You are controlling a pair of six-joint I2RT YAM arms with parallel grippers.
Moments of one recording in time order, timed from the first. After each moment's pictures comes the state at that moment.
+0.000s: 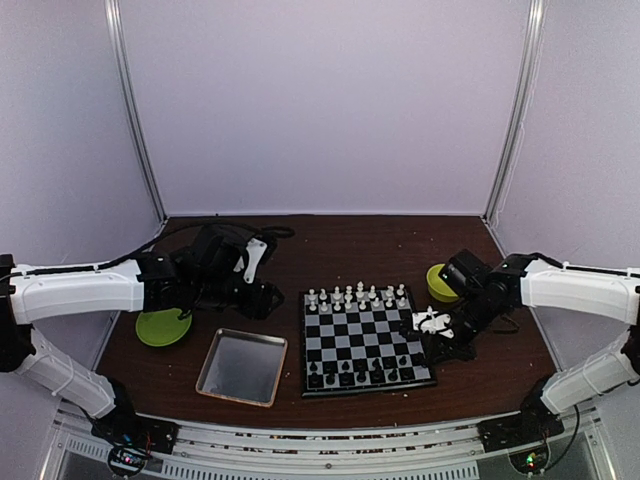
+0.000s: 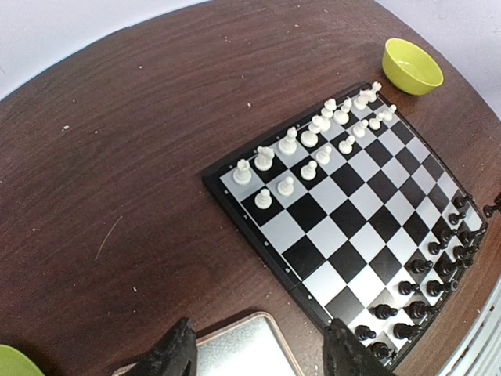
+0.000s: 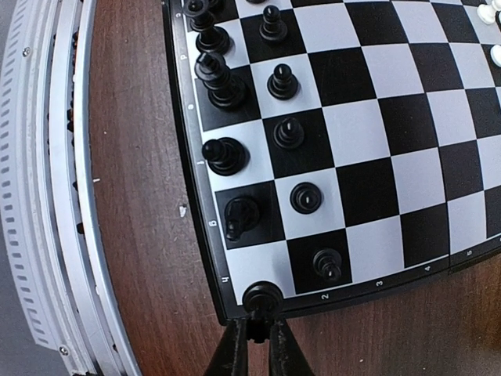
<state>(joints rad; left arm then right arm) -0.90 1.35 0.94 -0.32 -0.14 -0.28 0.64 1.29 0.81 -0.83 -0.36 -0.74</state>
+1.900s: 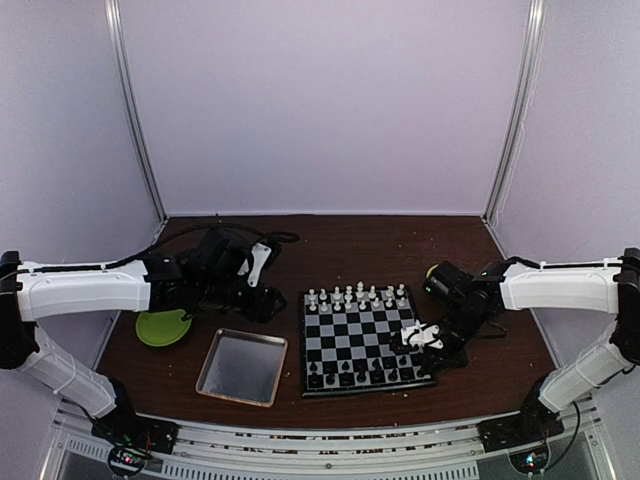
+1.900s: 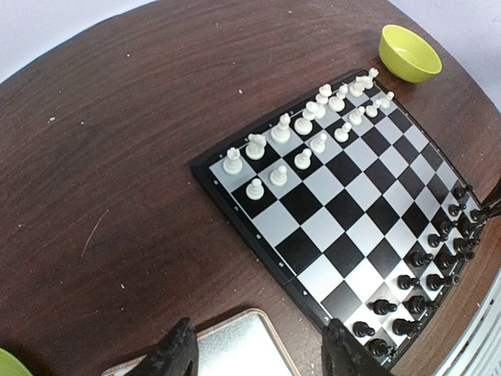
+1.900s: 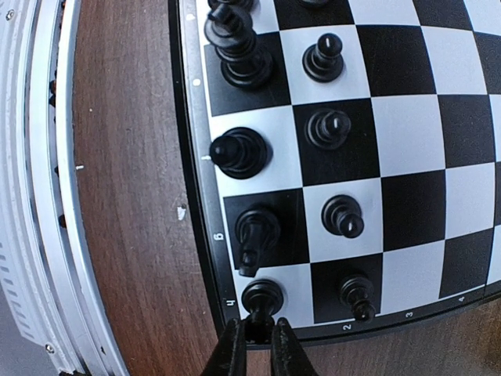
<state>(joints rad) -0.90 1.38 0.94 -0.31 -0.11 -0.29 0.71 1.41 0.81 -0.80 -0.29 -0.75</state>
